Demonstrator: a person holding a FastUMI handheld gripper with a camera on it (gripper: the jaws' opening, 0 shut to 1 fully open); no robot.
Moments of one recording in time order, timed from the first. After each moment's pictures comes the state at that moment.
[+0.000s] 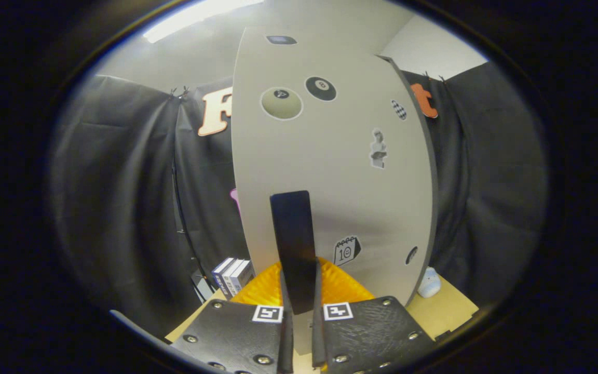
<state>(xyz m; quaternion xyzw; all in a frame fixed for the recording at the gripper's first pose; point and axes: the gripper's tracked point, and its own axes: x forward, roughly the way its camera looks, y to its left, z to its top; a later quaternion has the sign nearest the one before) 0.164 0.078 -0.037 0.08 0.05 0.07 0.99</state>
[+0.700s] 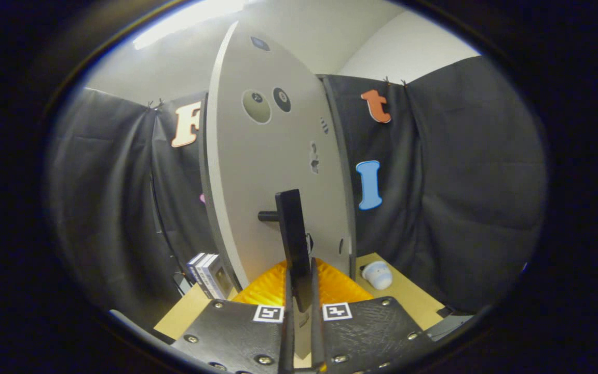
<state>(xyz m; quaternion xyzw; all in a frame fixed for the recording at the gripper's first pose) 0.121 -0.003 -0.037 0.09 0.04 -0.01 1.00</state>
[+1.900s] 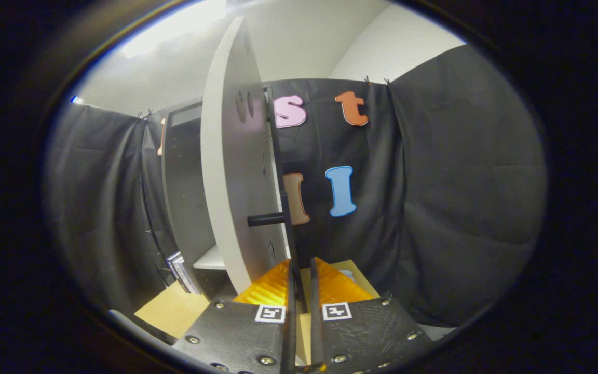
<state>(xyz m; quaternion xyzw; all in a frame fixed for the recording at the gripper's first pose) 0.127 -0.069 -0.038 0.09 0.04 0.02 1.00</state>
